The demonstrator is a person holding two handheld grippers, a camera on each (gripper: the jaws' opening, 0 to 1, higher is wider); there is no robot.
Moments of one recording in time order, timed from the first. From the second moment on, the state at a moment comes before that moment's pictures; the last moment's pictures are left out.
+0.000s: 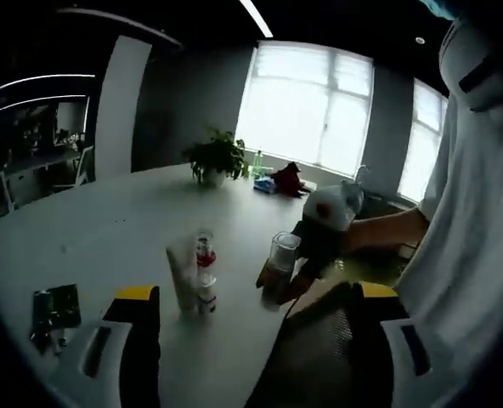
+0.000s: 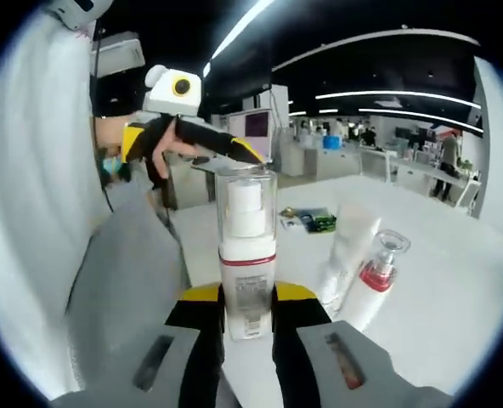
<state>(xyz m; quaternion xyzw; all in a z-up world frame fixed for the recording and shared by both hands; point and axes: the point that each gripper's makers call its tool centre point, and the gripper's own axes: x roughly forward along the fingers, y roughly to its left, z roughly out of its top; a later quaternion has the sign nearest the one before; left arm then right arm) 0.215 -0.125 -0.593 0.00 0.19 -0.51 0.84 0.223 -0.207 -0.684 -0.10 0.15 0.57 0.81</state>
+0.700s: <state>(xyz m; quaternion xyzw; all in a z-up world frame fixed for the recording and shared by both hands) 0.242 -0.105 -0.655 -0.01 0.26 -0.44 0.86 0.268 -0.217 -0.757 -0.09 0.15 0.57 0.80</state>
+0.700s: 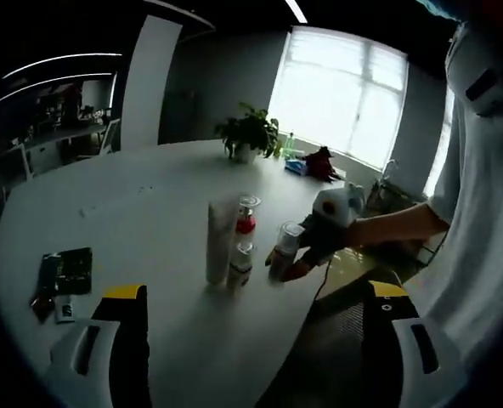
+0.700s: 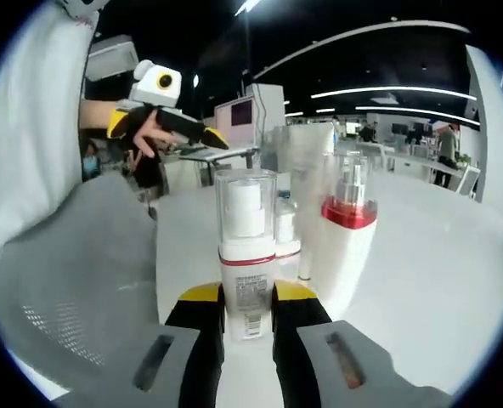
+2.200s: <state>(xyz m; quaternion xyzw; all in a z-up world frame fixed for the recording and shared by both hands) 0.261 -0.086 -0.686 0.00 0.30 -0.42 0.86 0.277 -0.239 -0.806 -0.11 0.20 0.55 0.80</state>
